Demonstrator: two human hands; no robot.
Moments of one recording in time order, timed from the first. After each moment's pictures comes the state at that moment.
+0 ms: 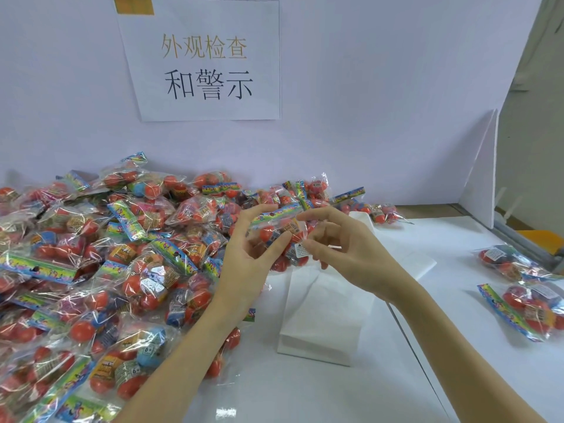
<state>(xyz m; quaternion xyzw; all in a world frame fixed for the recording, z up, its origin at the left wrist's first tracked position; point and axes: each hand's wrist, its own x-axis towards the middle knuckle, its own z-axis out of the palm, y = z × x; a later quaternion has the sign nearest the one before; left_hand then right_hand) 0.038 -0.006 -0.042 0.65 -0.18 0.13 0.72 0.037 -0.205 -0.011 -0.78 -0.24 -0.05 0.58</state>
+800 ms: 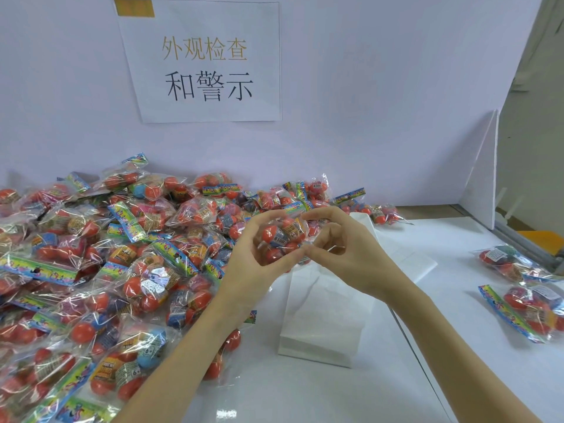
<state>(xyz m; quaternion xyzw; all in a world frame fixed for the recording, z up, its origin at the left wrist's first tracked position) 0.034 -0.007 -0.038 0.66 -0.20 0.10 0.72 0.038 -0.204 -0.014 -0.81 -0.22 -0.09 0.54</state>
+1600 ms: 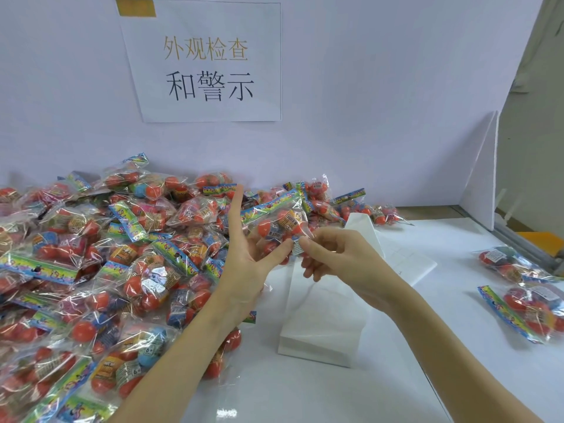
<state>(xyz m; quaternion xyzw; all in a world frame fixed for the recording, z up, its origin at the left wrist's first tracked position) 0.044 -0.005 -0.046 0.58 -0.20 0.10 0.78 0.031 -0.194 -0.014 -0.74 -0.12 0.05 0.66</state>
